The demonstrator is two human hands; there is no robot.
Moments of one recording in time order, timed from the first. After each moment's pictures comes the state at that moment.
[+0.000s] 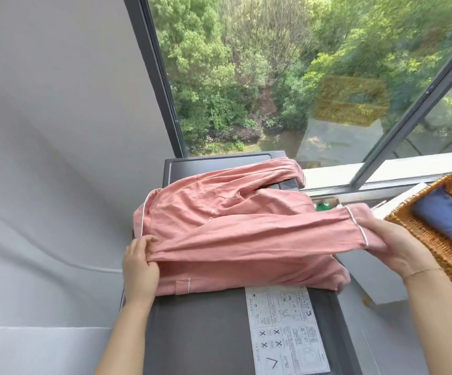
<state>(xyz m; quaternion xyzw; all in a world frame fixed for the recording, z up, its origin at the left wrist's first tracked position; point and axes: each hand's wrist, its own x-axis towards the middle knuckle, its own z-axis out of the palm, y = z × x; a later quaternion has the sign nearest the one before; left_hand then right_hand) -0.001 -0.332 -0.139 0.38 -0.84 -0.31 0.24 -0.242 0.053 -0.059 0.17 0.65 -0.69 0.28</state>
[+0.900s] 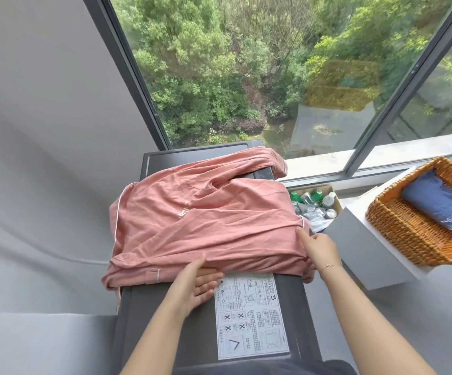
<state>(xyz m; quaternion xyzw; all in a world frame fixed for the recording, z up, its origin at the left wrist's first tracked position) -0.043 -0.180 -0.115 0.53 -0.43 -0.72 -0.14 -0.222 0.046 -0.156 0.12 0.89 -0.36 0.26</state>
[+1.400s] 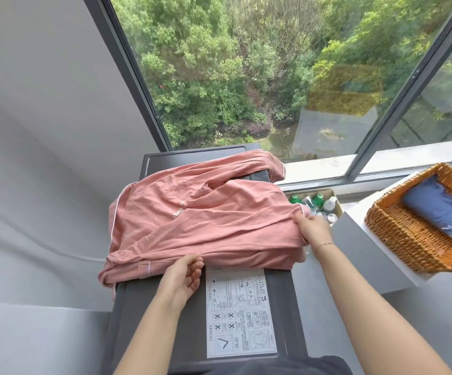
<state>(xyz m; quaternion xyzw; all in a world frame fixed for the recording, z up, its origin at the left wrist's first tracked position) -0.054 -0.172 -0.104 0.58 -0.39 -0.72 -0.02 -0.263 0.037 -0.136 0.10 0.87 -0.43 0.22</state>
